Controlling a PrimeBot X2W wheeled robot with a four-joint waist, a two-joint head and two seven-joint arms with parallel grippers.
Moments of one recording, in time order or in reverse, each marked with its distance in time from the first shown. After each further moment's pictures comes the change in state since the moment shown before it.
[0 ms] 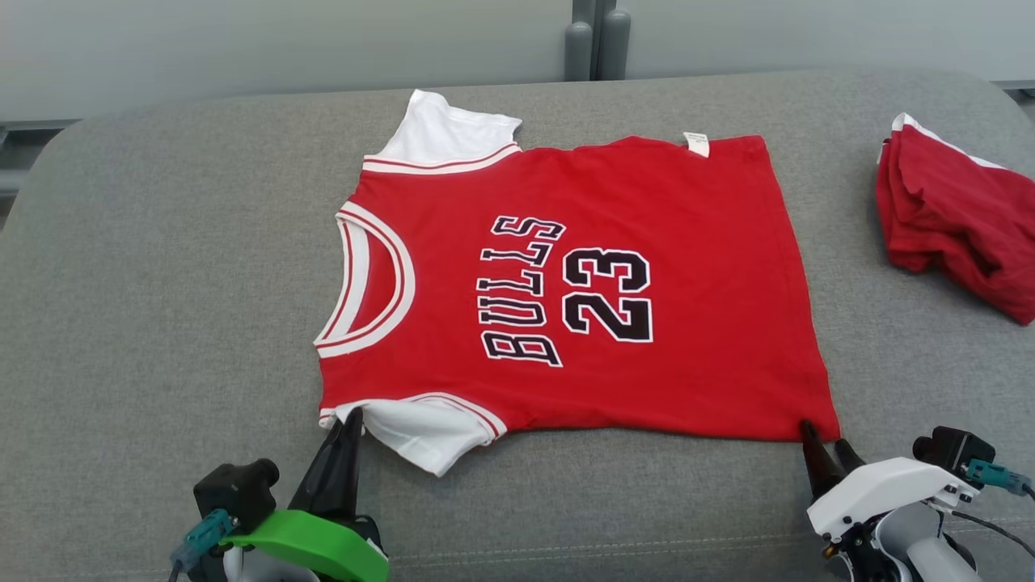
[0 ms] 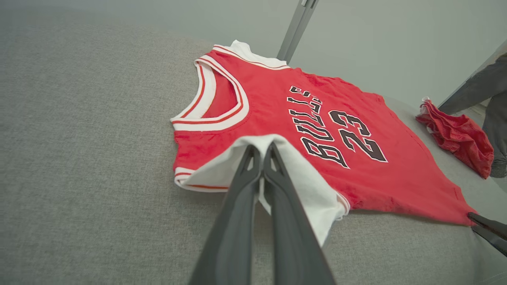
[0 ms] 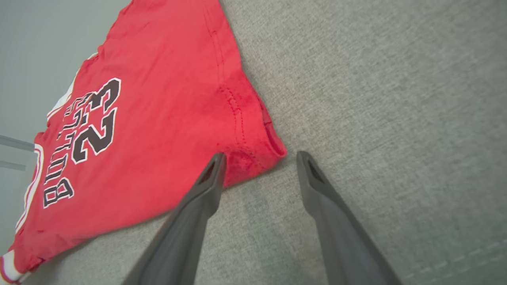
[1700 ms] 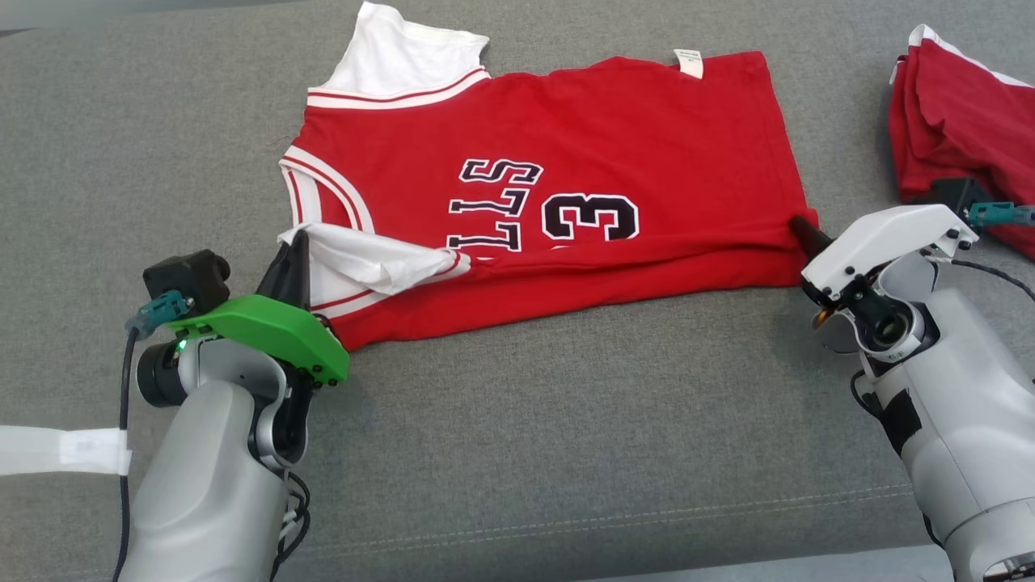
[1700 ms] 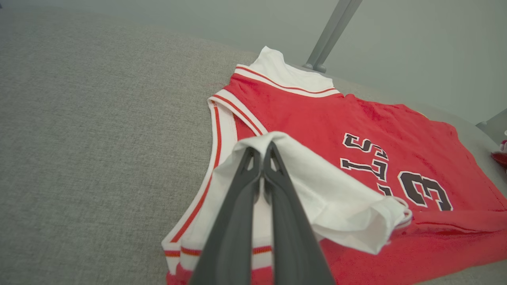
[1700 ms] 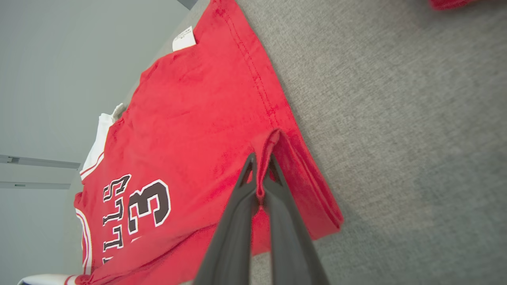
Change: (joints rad) left arm -0.470 -0.019 0.047 0.306 -0.042 0.068 0.132; right arm -0.549 -0.021 -0.007 0.225 0.099 -0.031 0.307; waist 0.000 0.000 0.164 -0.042
